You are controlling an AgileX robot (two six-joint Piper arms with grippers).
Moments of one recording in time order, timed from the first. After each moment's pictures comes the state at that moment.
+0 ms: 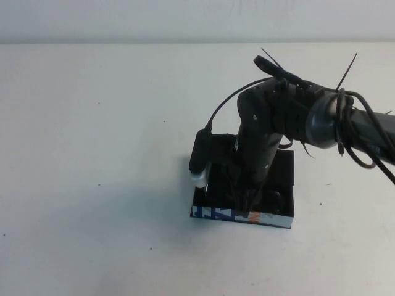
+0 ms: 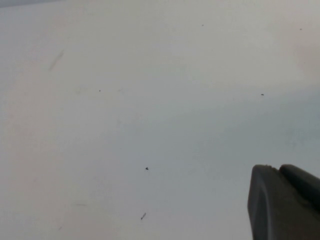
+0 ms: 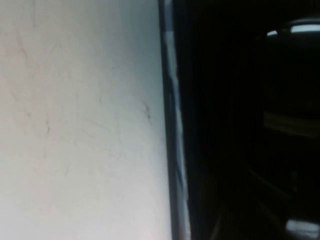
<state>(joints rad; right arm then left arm) 0.63 2.09 -1.66 0.05 1.02 -0.77 -0.06 -0.02 0.02 -0.01 0.36 0.08</state>
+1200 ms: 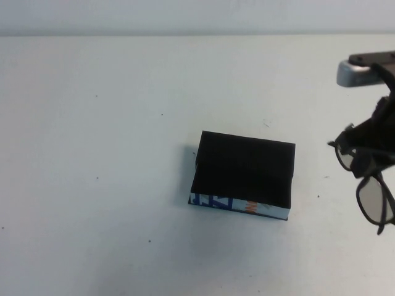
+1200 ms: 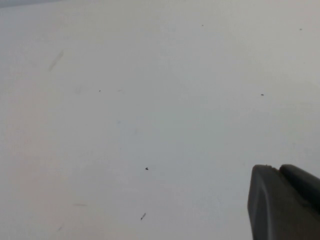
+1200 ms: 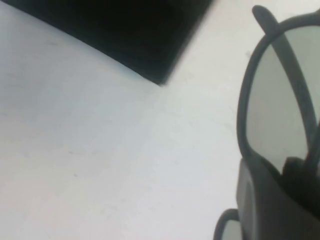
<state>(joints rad) 0.29 1.51 -1.34 0.16 1.24 -0.01 -0.06 -0.02 0.02 -0.01 0.36 0.08</state>
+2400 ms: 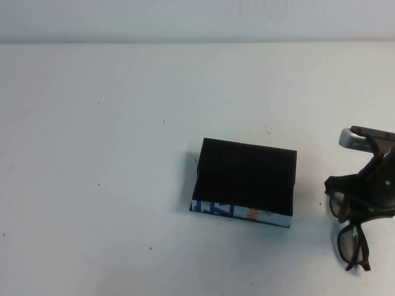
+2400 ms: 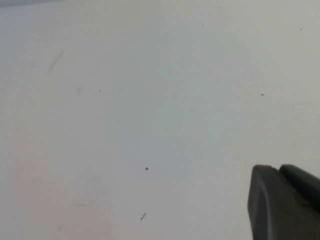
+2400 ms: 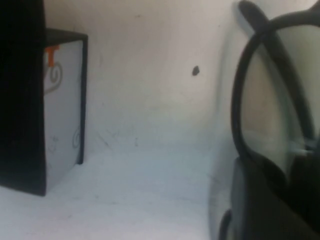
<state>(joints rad) 0.16 1.75 -1.06 0.30 0.84 0.04 -0.06 -0.02 0.02 -0.01 0.36 0.08</state>
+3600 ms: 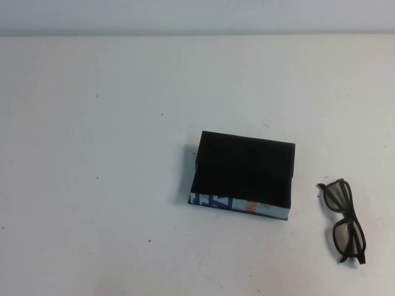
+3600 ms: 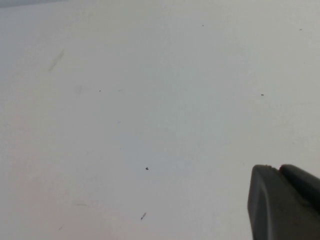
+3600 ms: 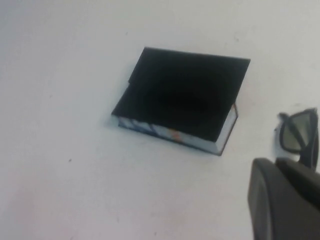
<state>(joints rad) 0.16 0.54 -0.61 0.49 0.73 -0.14 -0.06 -0.02 0.02 -0.01 0.36 0.08</state>
